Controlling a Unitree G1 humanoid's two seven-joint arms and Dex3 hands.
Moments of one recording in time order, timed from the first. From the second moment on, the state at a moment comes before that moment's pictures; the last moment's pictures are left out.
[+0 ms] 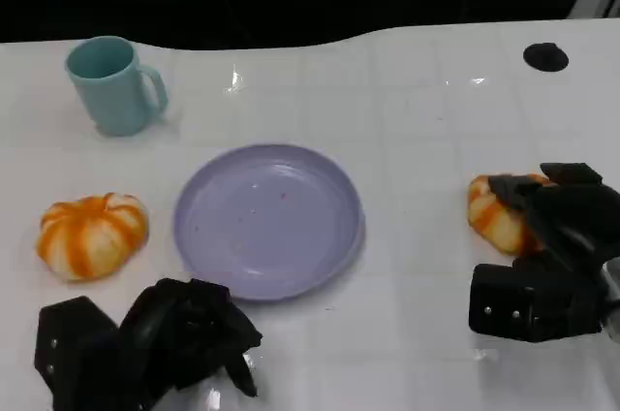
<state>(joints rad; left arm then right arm) -0.04 0.00 0.05 0.45 -0.22 -0.25 -0.49 -0.49 -0.35 0.42 0.69 -0.84 -0.03 -0.19</state>
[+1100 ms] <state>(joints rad) -0.03 -0.01 0.05 0.44 -0.22 -0.24 -0.49 -0.58 -0.33 0.50 0.96 -0.83 -0.33 -0.74</state>
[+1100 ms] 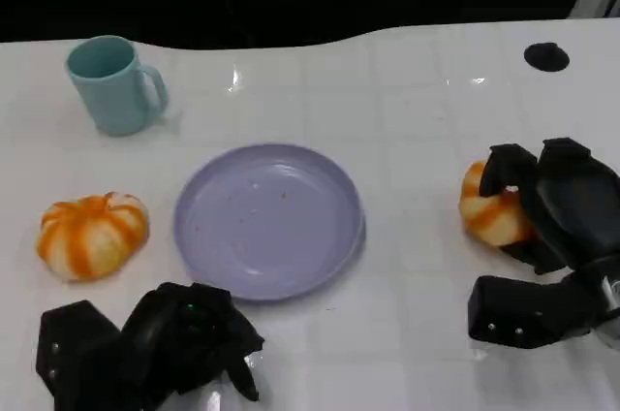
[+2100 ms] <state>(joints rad) -0.01 -0.01 0.03 0.42 -0.22 -0.25 -0.49 -0.54 -0.18 0.49 0.60 -0.79 -0.42 -0.57</state>
